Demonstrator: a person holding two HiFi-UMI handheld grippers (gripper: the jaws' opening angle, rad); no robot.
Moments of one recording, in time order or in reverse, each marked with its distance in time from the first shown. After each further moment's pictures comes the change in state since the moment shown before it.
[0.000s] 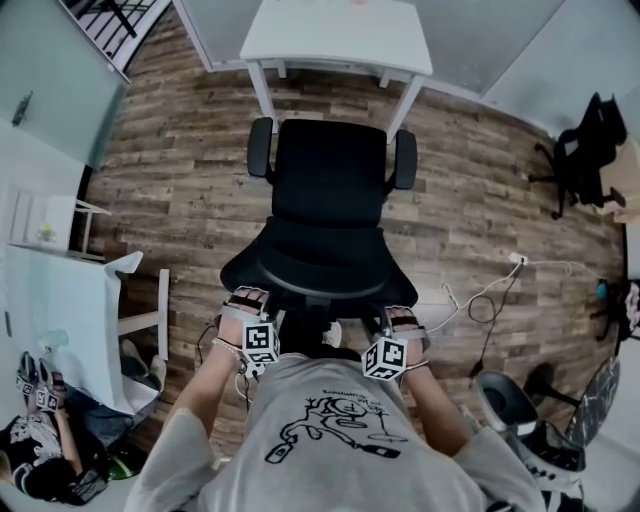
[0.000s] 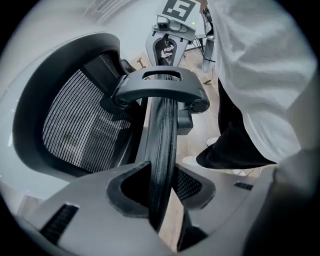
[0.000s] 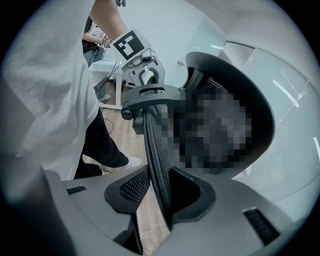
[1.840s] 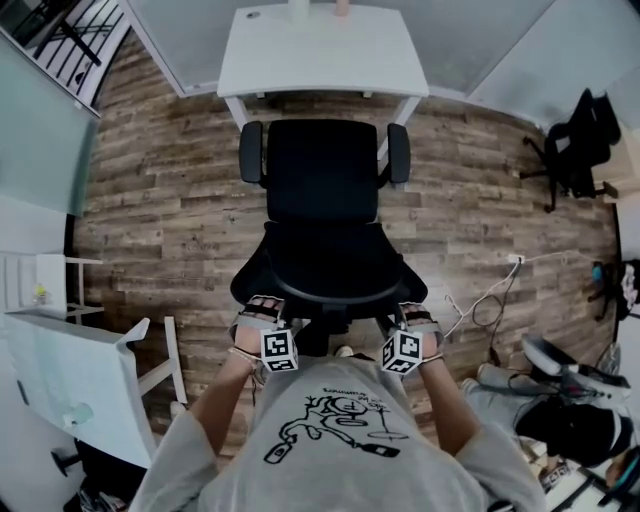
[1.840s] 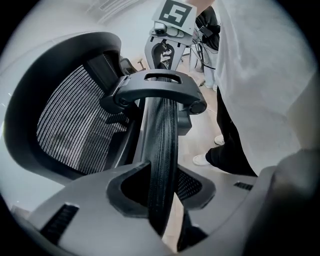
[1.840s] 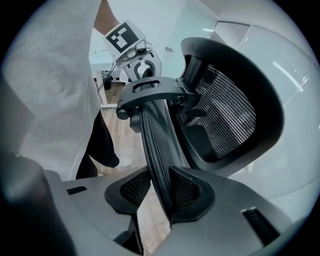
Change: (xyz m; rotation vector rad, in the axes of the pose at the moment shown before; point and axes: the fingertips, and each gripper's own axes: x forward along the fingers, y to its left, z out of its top) left arm 0.071 0.146 -0.038 0.031 -0.062 -0.090; right arm 0.087 -0.138 0.020 0.093 0.107 0.043
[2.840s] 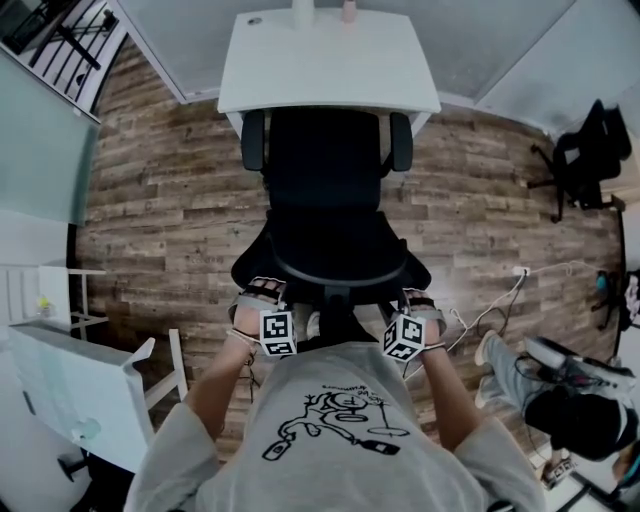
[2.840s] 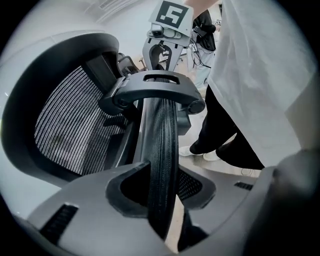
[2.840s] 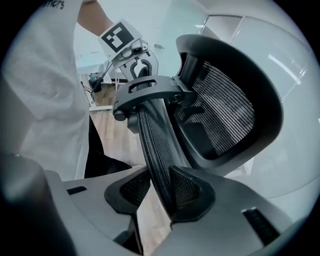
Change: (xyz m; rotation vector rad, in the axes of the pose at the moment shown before) left arm 0.044 0.117 -0.019 0.037 -0.011 -0.016; right arm 0.051 -0.114 0.019 0.055 0.006 -0.008
